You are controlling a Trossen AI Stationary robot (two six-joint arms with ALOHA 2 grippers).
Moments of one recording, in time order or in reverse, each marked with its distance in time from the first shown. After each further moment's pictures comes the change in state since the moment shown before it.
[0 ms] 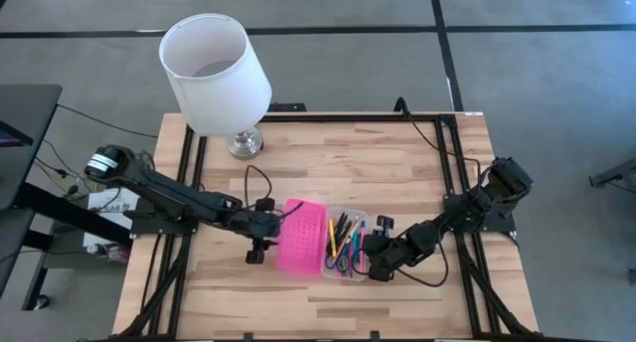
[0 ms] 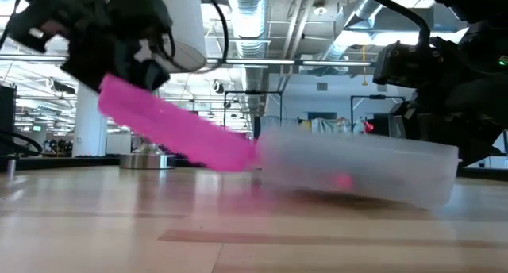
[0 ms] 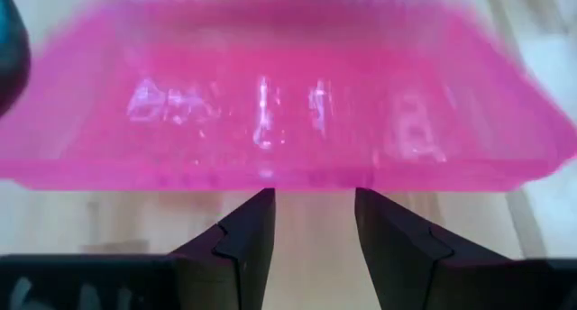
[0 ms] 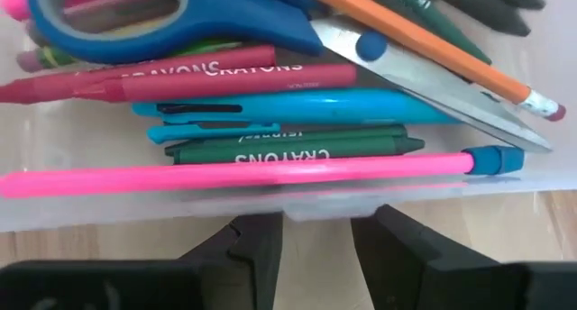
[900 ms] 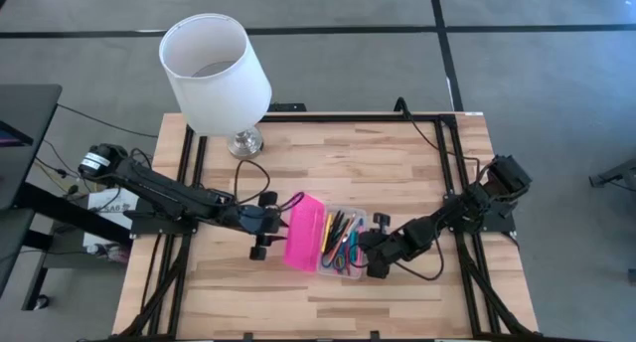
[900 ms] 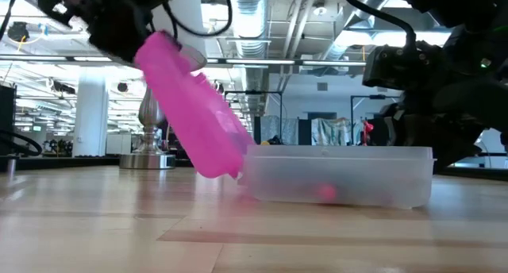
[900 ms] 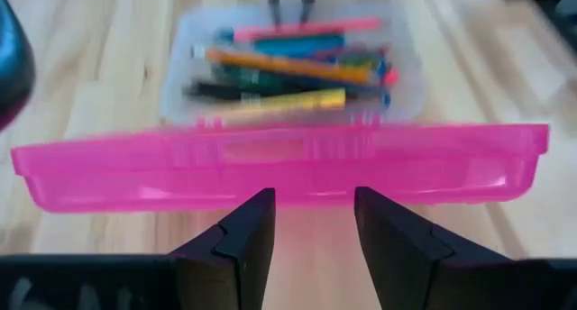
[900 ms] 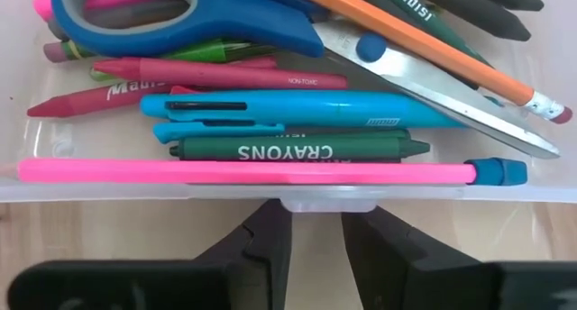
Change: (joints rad) left arm 0.006 -0.069 0.001 0.117 -0.075 0.098; right arm -0.065 0.001 -0.002 0.044 -0.042 -0.094
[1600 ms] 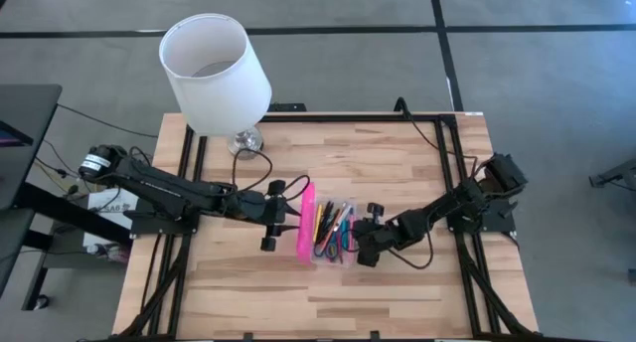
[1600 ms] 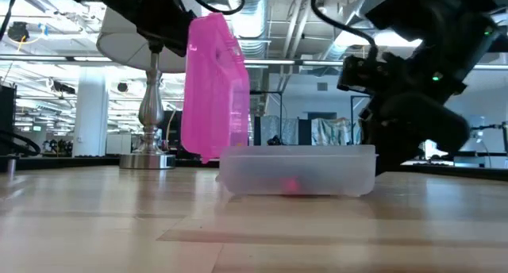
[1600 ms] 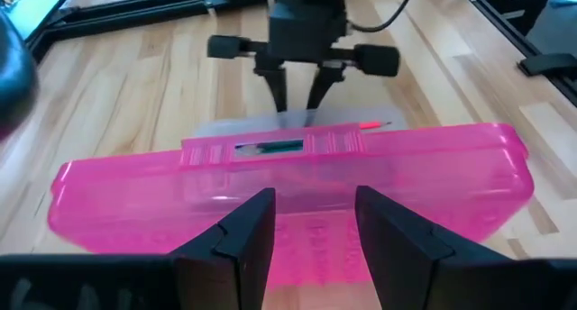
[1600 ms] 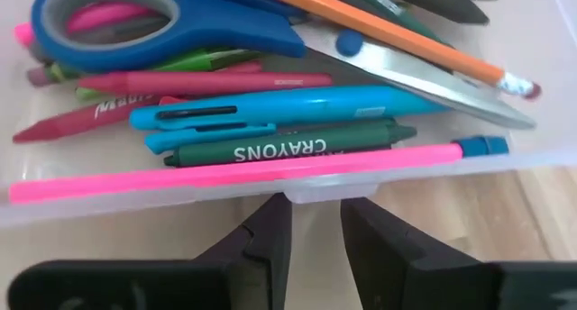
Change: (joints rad) left arm 0.074 0.004 0.050 0.130 0.013 0.118; right arm -0.075 0.005 -0.001 0.083 0.020 -0.062
